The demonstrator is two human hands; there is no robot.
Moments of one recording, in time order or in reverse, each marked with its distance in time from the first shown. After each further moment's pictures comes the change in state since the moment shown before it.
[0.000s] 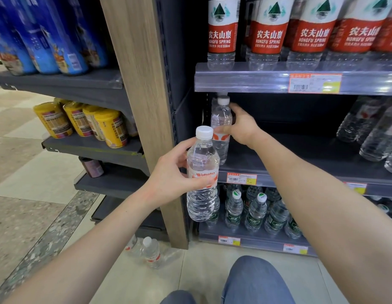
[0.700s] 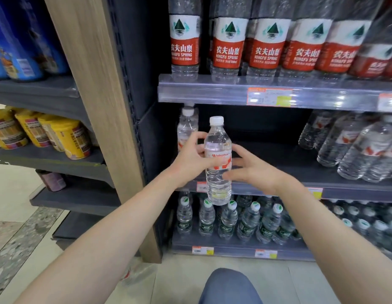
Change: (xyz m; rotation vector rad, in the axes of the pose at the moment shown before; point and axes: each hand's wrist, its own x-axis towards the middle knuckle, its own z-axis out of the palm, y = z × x) left_hand 0.104 0.005 0.100 -0.261 -0.074 -0.081; right_hand -0.109 0.056 -0.077 0.279 -0.358 0.112
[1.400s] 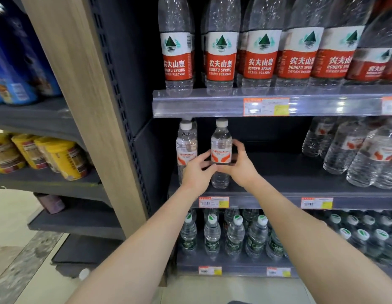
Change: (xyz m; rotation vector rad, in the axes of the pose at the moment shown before) left_hand 0.047 -0.051 0.022 0.089 0.180 -0.080; right_hand 0.087 0.040 -0.005 -0.097 0.466 -0.158
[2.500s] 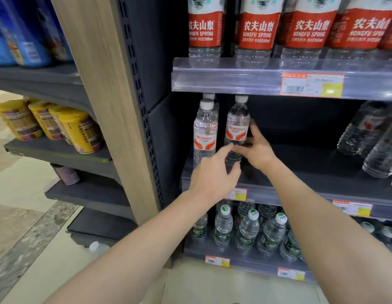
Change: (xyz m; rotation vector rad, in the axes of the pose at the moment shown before) left_hand -0.052 0.017 -0.006 0.538 0.067 0.108; right_hand 0.055 0.026 0.012 -0.054 -0.048 -0.019
